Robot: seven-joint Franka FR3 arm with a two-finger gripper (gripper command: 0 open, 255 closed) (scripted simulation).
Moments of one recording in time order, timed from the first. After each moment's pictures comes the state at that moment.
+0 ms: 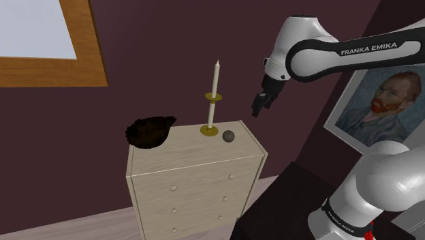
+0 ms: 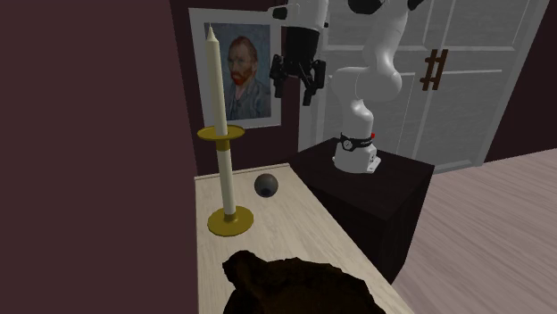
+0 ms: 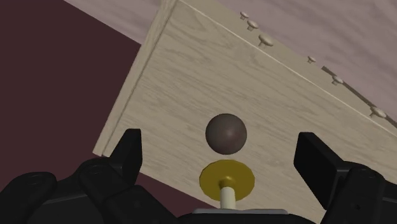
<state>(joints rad) -0.02 -0.61 0.08 -2.55 -0.04 2.08 0.02</state>
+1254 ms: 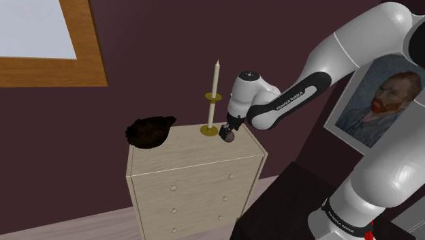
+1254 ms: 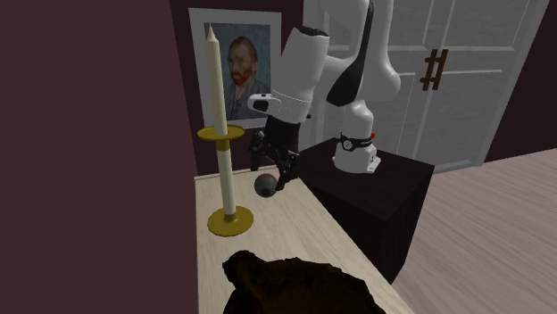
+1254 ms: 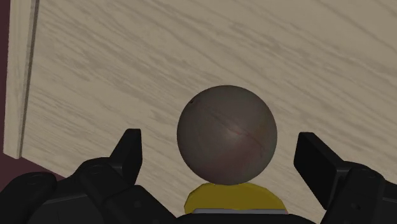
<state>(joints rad) -0.15 -0.02 0.25 -2.50 -0.44 2.65 0.45</state>
